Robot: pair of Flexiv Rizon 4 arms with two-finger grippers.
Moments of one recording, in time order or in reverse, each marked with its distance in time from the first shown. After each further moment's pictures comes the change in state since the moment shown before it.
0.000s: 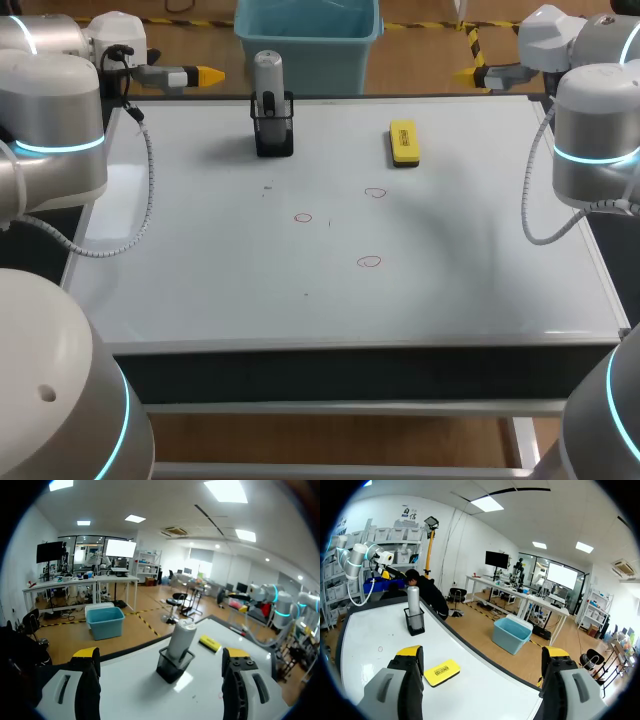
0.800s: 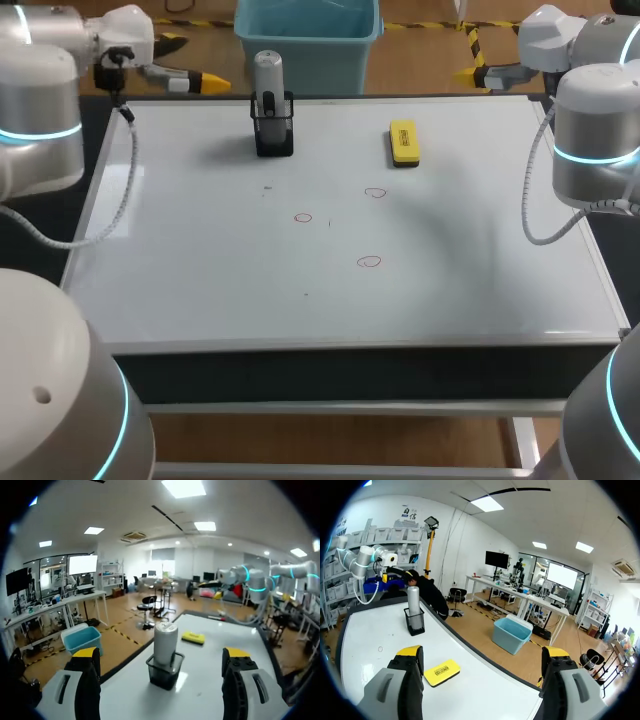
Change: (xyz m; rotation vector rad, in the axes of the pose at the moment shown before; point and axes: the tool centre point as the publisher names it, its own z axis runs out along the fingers) left arm 0.020 -0.004 0.024 0.051 0.293 0.253; right arm 0.000 0.000 0.000 0.000 0.000 0.000
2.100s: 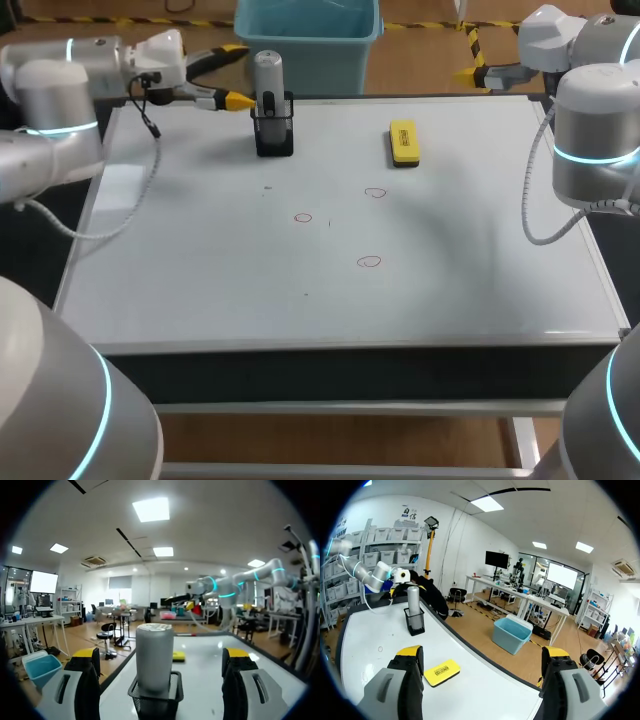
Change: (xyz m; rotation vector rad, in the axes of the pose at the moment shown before) left arm 0.013 0.020 0.089 0.263 0.386 0.055; right arm 0.000 0.000 0.000 0.000 0.000 0.000
